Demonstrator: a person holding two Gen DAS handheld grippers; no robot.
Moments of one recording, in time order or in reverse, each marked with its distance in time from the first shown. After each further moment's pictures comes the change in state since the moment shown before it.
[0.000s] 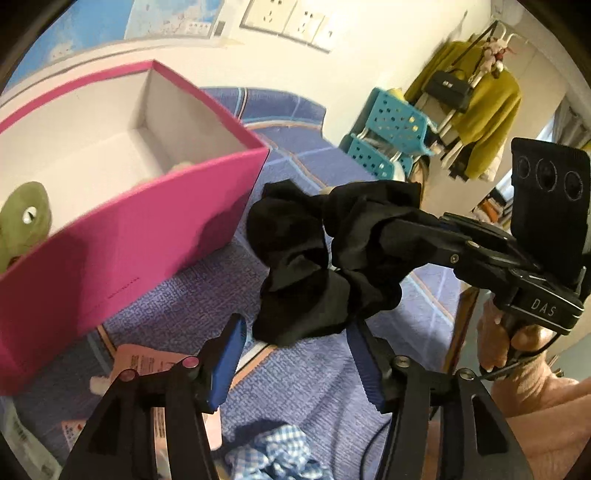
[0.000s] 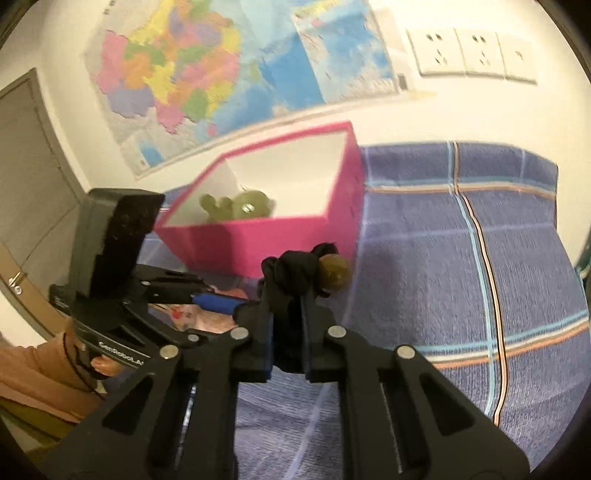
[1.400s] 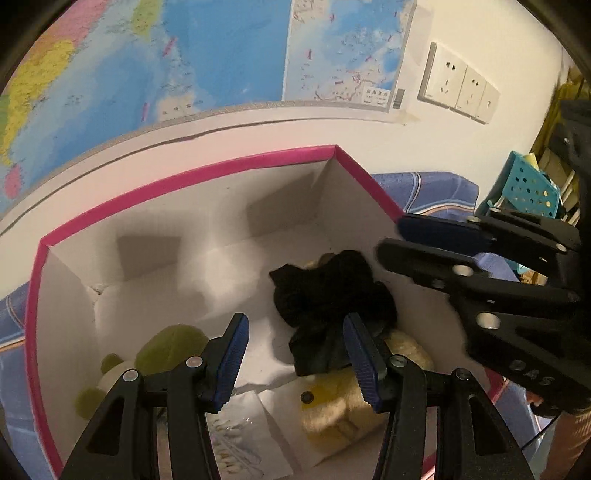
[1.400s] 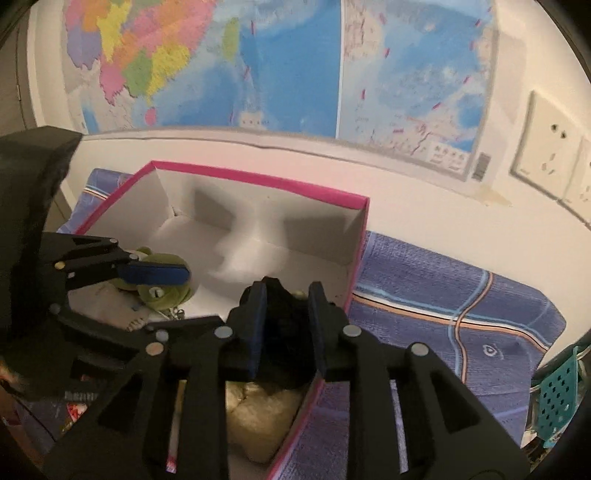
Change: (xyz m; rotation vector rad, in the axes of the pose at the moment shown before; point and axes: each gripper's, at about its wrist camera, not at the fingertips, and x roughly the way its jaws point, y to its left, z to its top) left arm 0.000 0.109 0.122 -0.139 -0.114 0.478; right arm 0.158 -0.016 0.143 -0.267 0.120 -0.208
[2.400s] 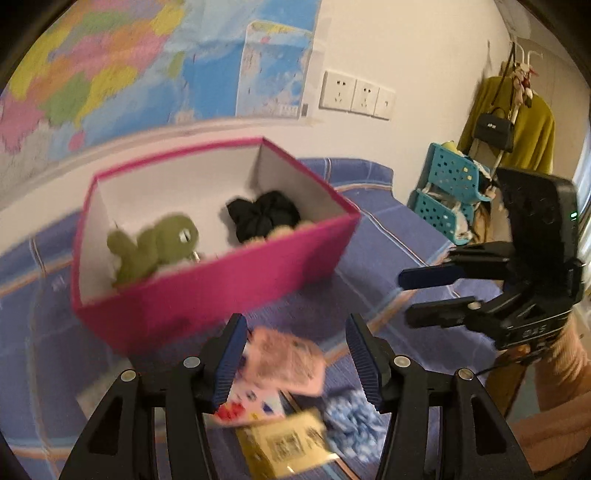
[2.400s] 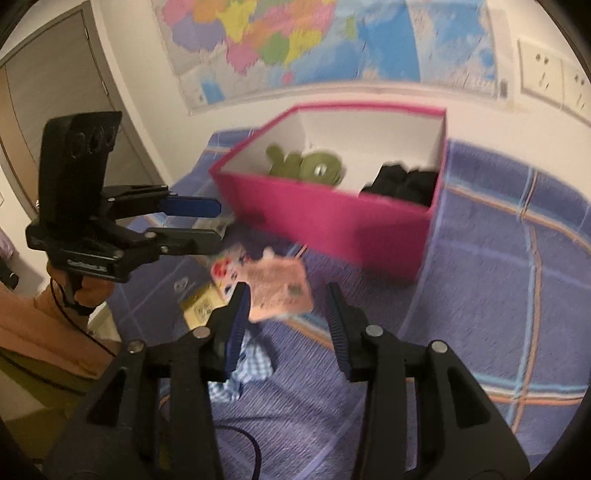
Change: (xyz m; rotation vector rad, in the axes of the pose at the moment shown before) left arm -0.122 -0.033 -0.153 0.066 -0.119 -0.166; right arm -0.113 0.066 -0.141 0.004 0.053 0.374
